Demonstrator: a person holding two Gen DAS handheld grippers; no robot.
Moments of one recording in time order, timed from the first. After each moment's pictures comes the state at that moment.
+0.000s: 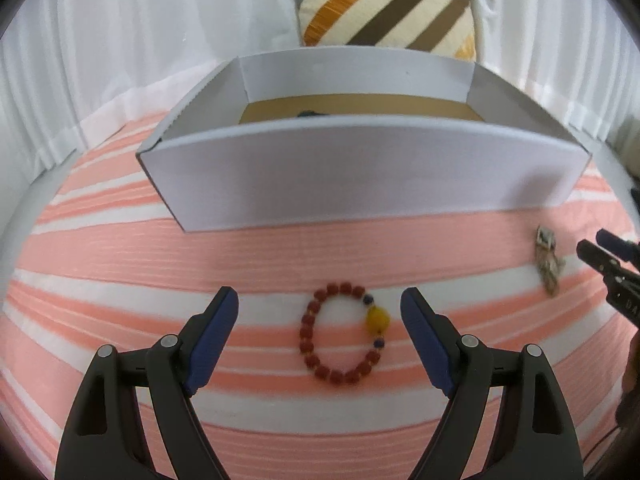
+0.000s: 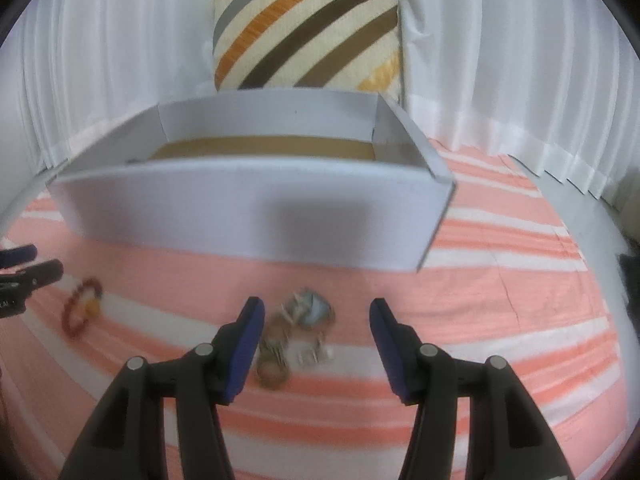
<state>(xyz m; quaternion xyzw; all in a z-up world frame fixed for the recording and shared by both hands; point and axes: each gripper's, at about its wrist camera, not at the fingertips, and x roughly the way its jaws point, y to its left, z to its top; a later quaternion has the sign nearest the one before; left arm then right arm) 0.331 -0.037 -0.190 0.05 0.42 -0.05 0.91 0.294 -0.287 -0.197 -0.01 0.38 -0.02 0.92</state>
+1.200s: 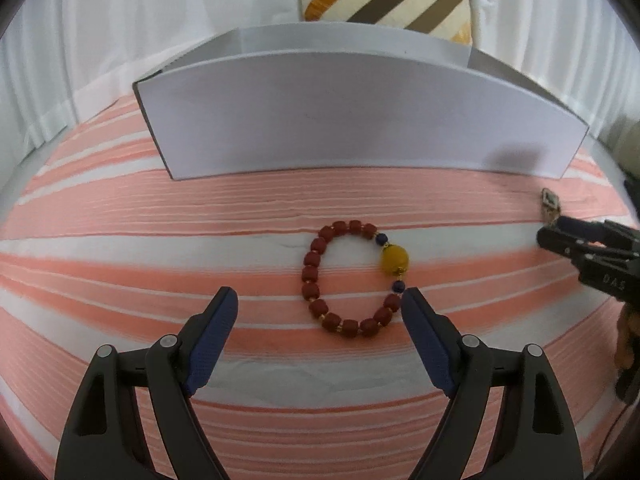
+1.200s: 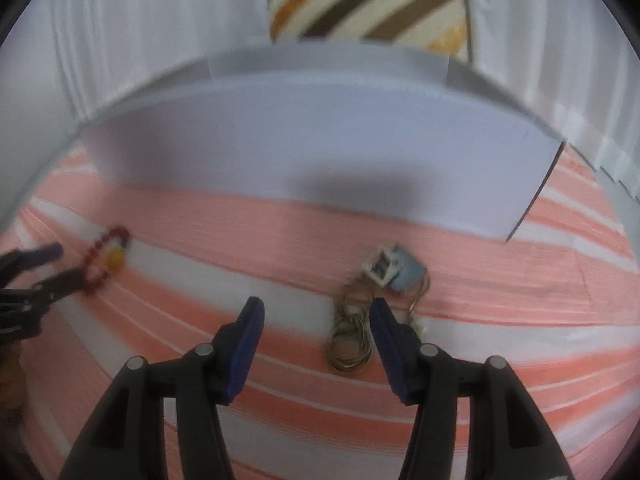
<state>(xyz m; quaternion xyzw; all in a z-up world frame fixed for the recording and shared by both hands) 0.320 -0.021 -0.233 0.03 0.42 -0.06 0.90 0.322 -0.255 -0.242 -0.01 0.44 0.06 0.90</state>
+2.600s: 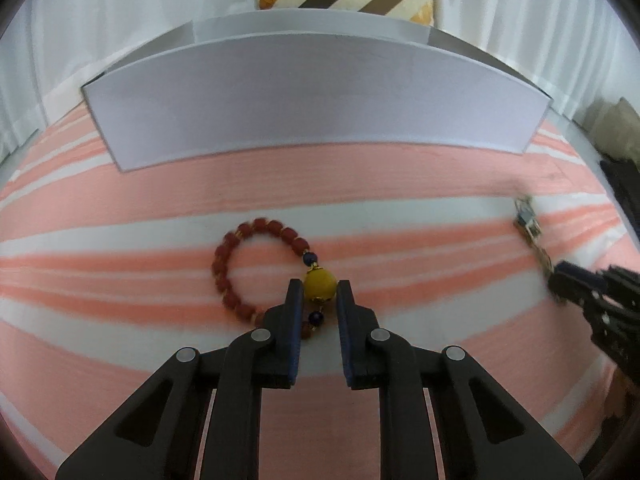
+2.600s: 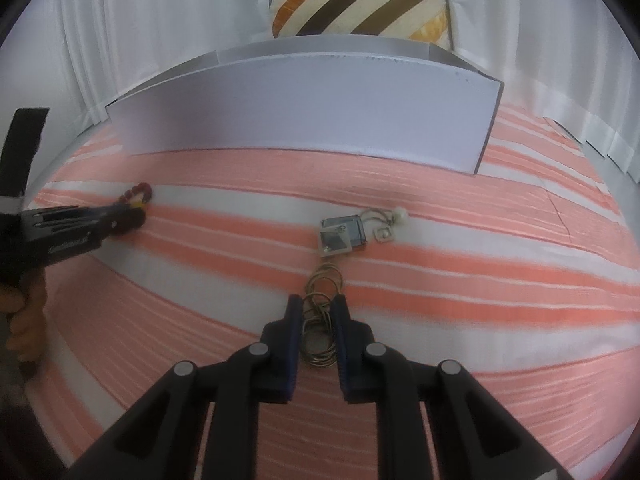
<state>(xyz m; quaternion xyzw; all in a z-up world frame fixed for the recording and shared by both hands) 0.288 -0.049 -0.237 0.03 0.44 -0.12 0.89 0.233 -0.262 -0.237 0.00 0.43 0.07 0.90</state>
